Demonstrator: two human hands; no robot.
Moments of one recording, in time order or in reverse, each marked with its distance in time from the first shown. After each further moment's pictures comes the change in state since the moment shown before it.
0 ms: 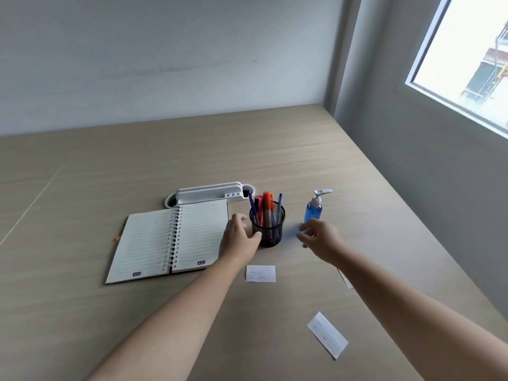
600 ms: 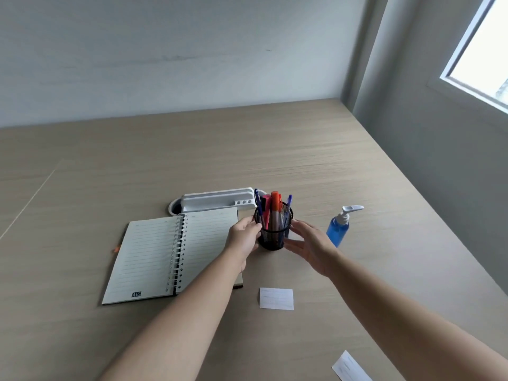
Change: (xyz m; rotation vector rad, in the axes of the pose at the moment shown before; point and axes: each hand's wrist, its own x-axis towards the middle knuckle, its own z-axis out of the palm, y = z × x) left_hand 0.073 -0.016 -0.001 -0.713 -0.141 -0.367; right_hand 0.060 -0.044 0.049 0.909 -0.232 0.282
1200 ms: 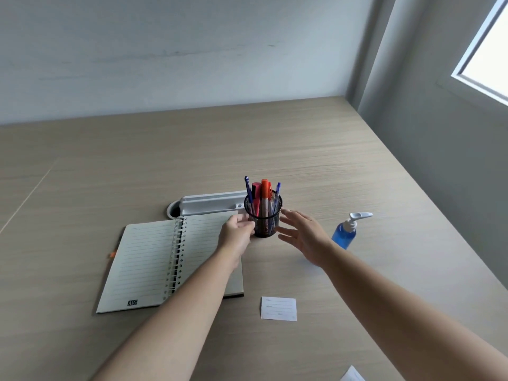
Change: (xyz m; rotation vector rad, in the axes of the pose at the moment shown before) left_hand 0.021 0.010 -0.009 0.132 0.116 0.070; right_hand 0.020 -0.023 0.019 -0.024 -0.036 -0.044
